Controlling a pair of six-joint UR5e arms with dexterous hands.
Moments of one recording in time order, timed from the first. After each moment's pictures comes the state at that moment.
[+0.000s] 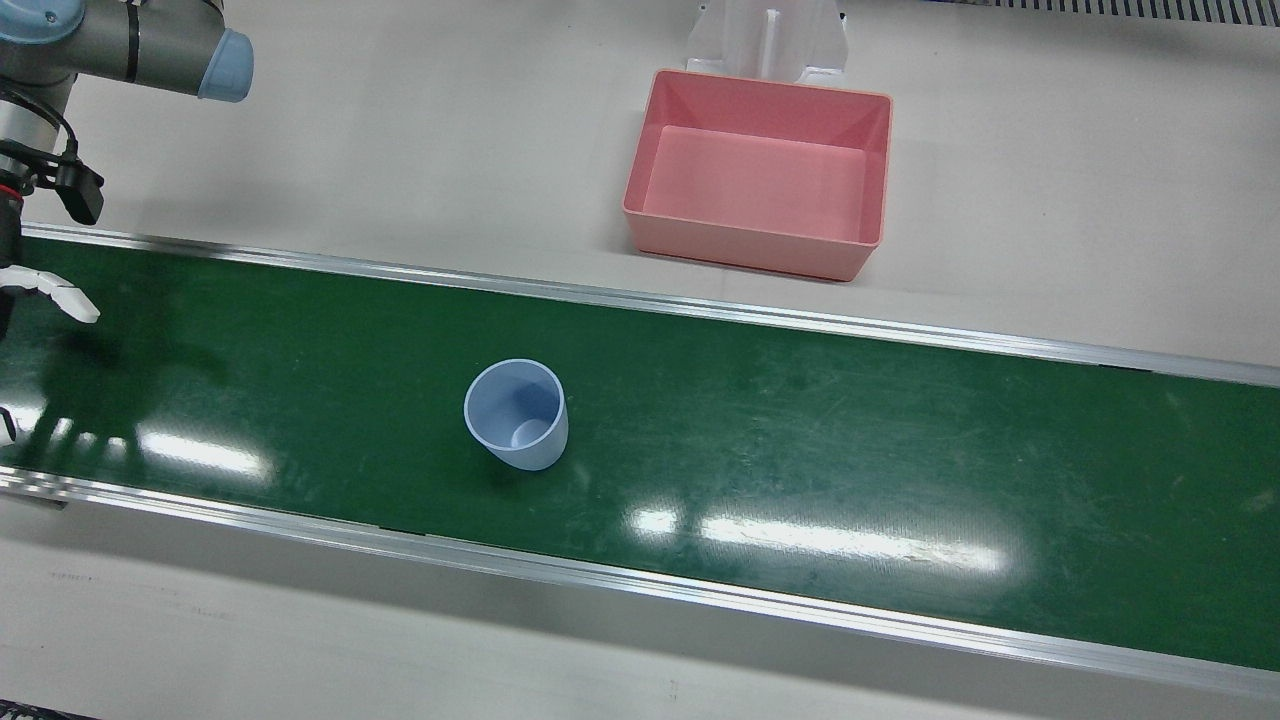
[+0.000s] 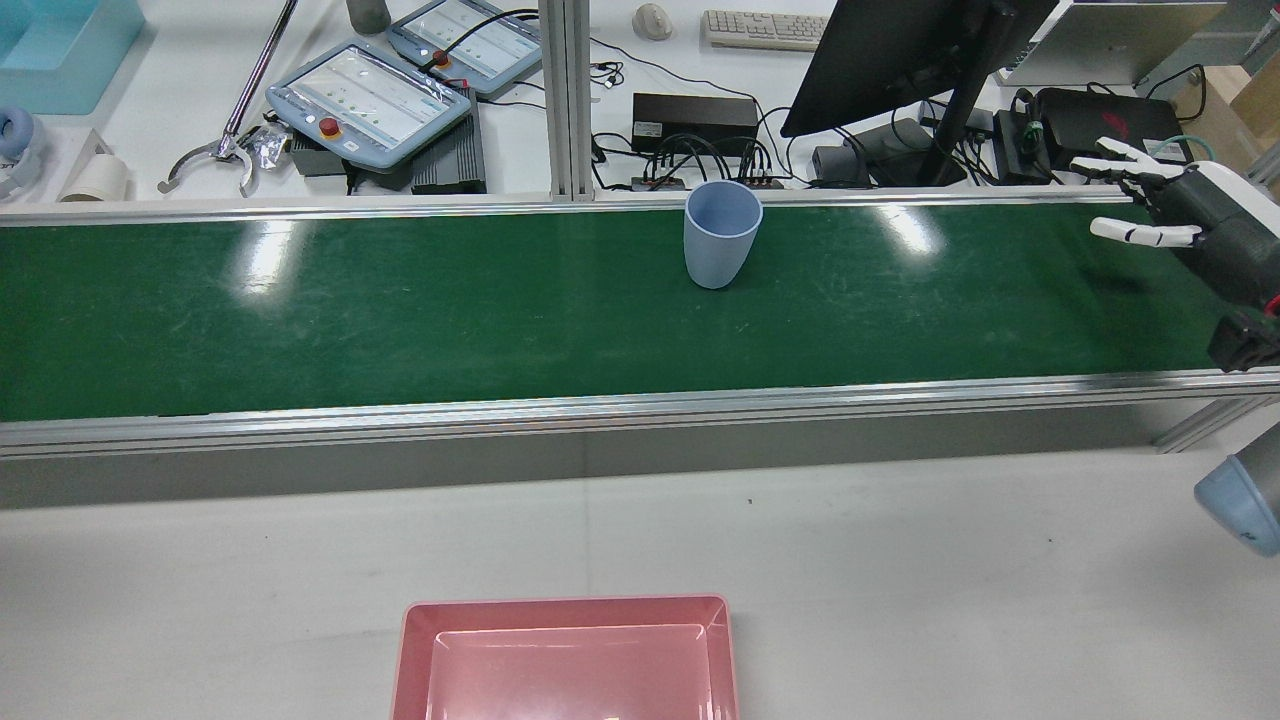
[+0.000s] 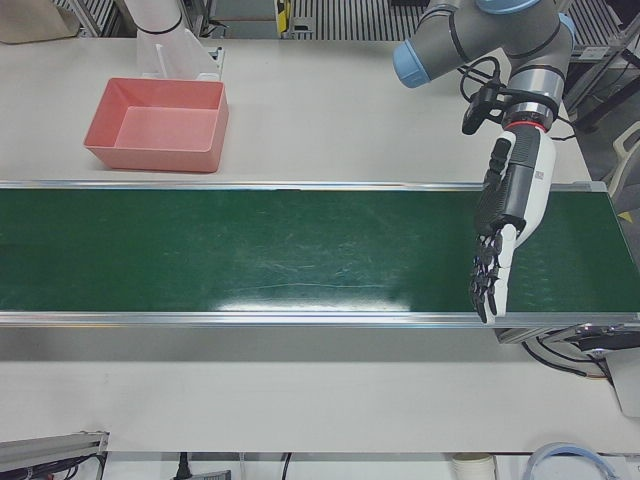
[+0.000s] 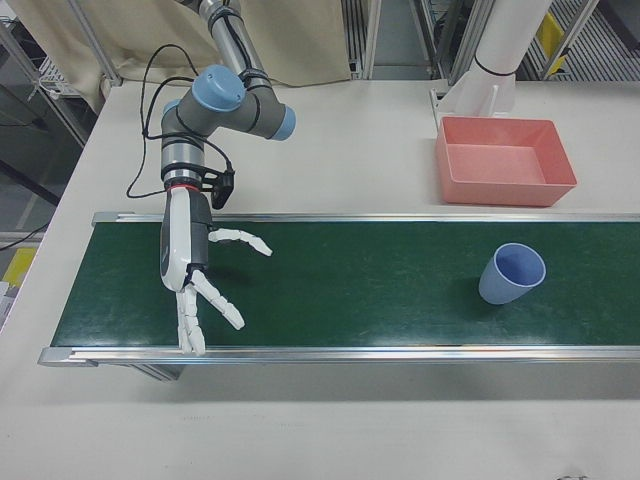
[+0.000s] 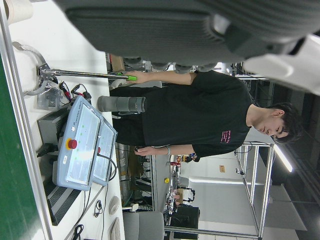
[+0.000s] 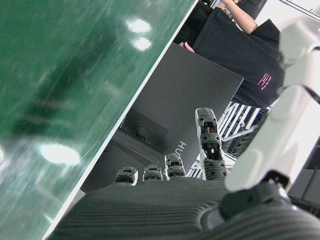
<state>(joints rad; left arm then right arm) -1.45 -1.68 -1.81 0.25 1.79 0.00 1.18 -1.54 1.70 -3.24 -1.35 -0.52</state>
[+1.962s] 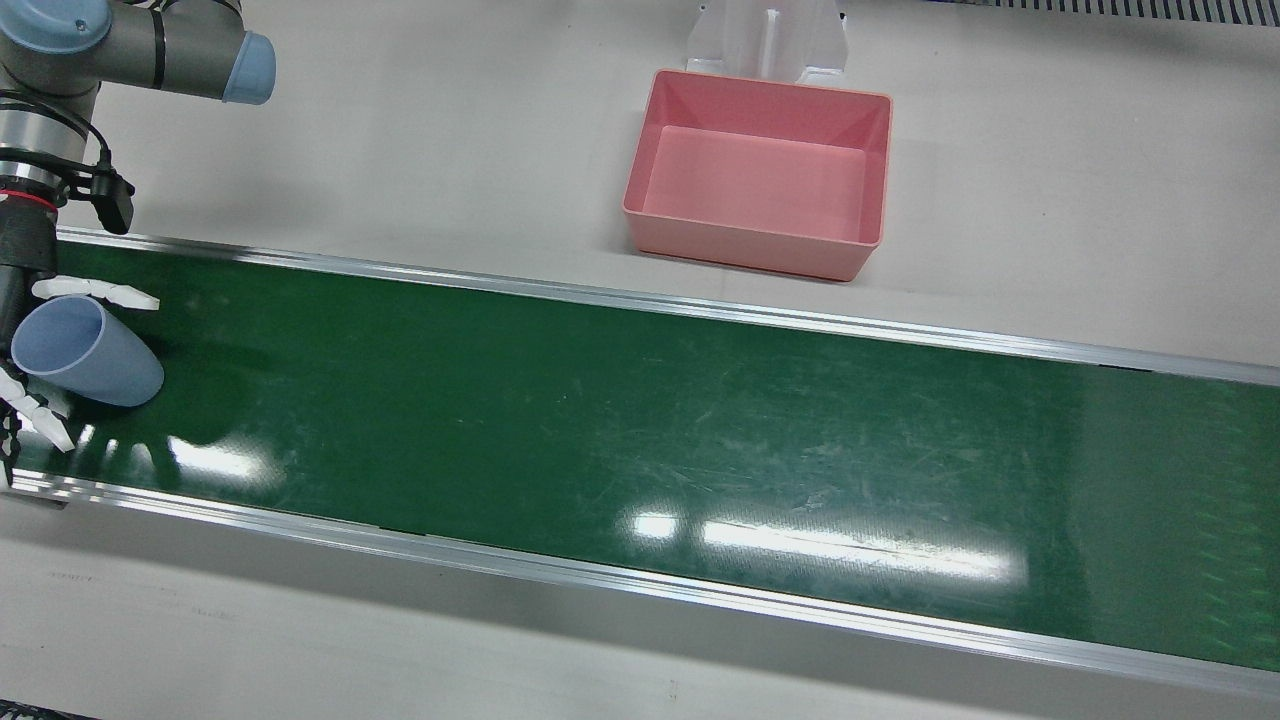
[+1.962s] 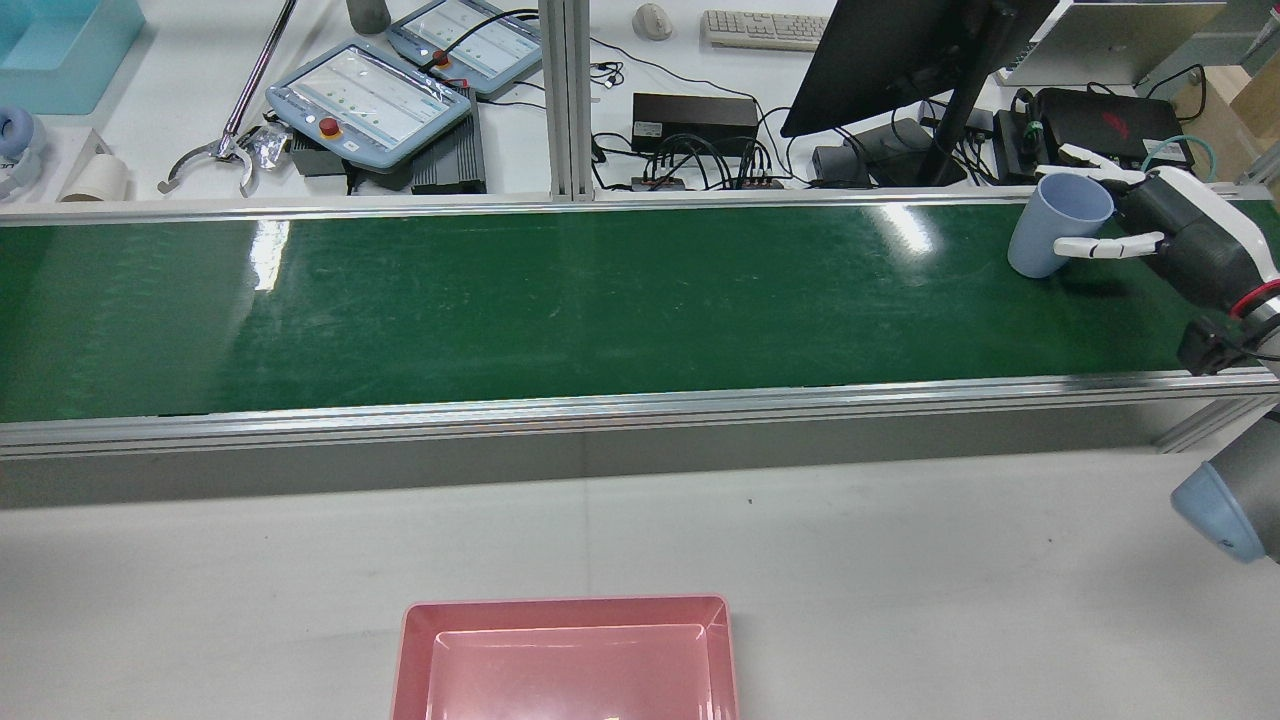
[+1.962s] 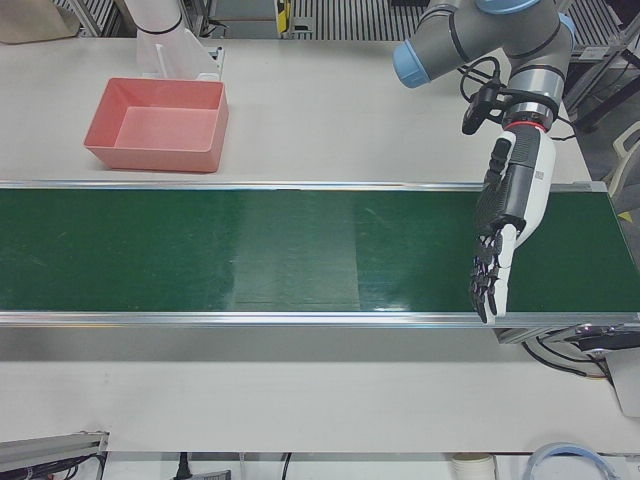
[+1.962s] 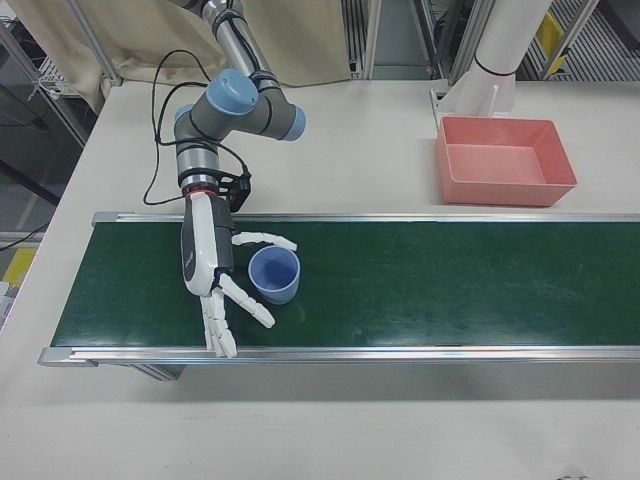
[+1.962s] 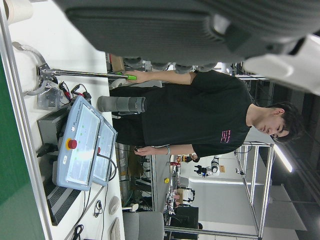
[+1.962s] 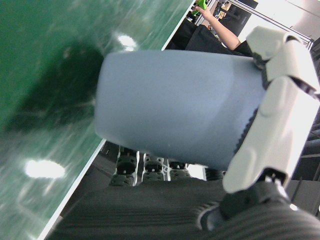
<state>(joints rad) -1.45 -1.68 -1.81 0.25 1.79 0.00 1.13 -1.53 1.71 -3.21 -1.34 -0.54</state>
